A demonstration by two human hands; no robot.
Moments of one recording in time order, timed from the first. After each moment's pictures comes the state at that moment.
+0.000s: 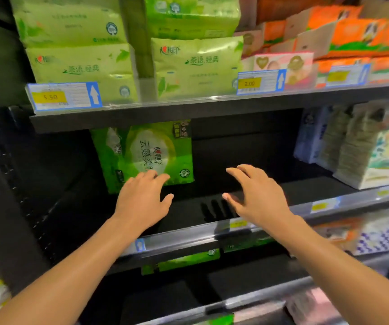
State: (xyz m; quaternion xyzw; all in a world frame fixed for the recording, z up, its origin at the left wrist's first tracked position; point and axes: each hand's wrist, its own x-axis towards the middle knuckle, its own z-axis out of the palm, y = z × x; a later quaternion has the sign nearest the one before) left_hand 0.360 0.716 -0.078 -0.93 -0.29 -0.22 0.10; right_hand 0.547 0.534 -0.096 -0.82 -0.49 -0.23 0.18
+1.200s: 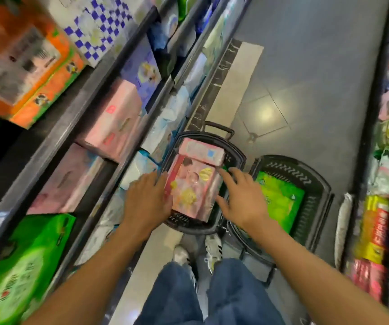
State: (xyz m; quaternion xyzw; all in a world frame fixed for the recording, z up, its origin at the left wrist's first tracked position) left_hand 0.584 0.259 -0.477 -0.98 0.17 0.11 -0.03; right_hand 0.537 0.018 -0.495 -0.98 -0.02 0.08 0.18
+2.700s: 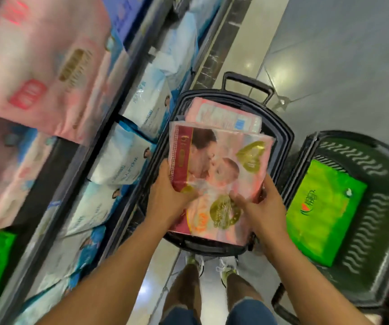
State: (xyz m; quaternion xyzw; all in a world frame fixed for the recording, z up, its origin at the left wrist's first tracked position) left_hand 0.652 0.262 -0.777 -0.86 -0.12 0.24 -0.43; right_hand 0.582 0.063 -0.775 -0.74 0.38 0.11 0.55
